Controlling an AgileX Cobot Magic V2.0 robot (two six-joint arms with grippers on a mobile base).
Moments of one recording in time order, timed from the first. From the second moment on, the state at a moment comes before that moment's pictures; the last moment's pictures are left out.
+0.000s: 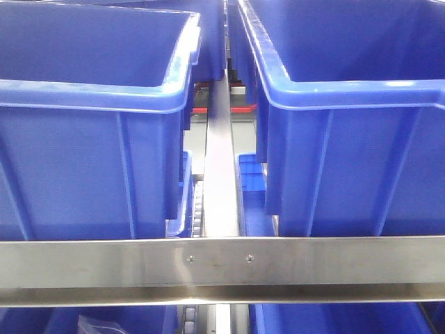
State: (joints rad) left arm -0.09 0.00 0.01 0.04 0.06 -0.11; right arm 0.11 -0.01 0.03 0.11 0.10 -0.08
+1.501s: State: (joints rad) left arm -0.09 0.00 0.01 0.04 0.06 -0.11; right arm 0.11 -0.01 0.03 -0.03 0.04 0.05
